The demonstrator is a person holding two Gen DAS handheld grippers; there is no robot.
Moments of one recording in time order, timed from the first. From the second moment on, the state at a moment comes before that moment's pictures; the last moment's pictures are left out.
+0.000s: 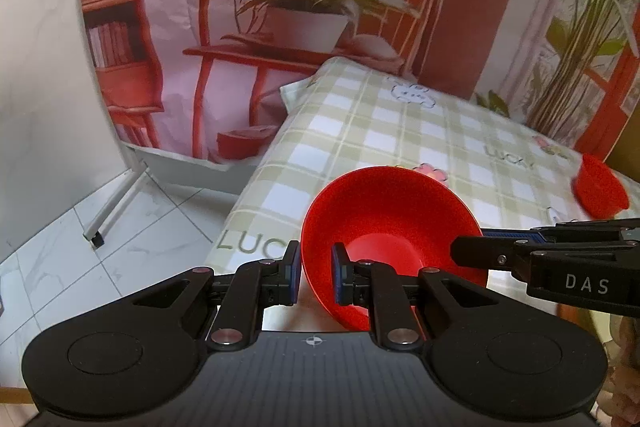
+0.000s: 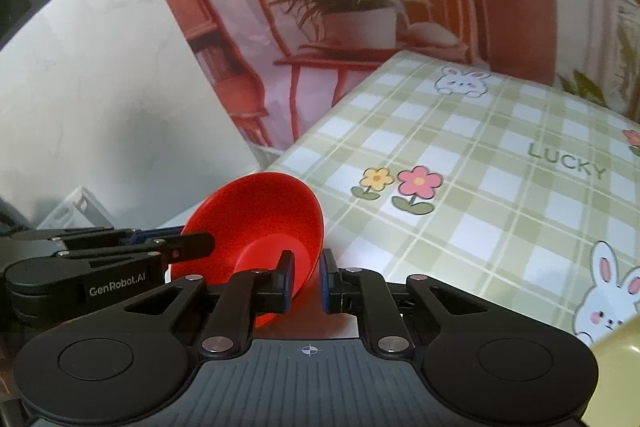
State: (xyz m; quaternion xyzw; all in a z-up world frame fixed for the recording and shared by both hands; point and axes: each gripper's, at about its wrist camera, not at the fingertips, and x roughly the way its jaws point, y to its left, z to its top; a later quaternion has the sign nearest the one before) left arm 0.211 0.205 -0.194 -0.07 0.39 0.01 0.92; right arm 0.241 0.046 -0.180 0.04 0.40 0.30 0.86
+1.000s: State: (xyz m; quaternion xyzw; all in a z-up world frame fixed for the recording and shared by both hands) left arm 0.211 0.026 -0.136 -0.02 0.34 -0.10 0.93; right arm 0.182 -0.175 -0.125 0.17 0.29 0.17 0.93
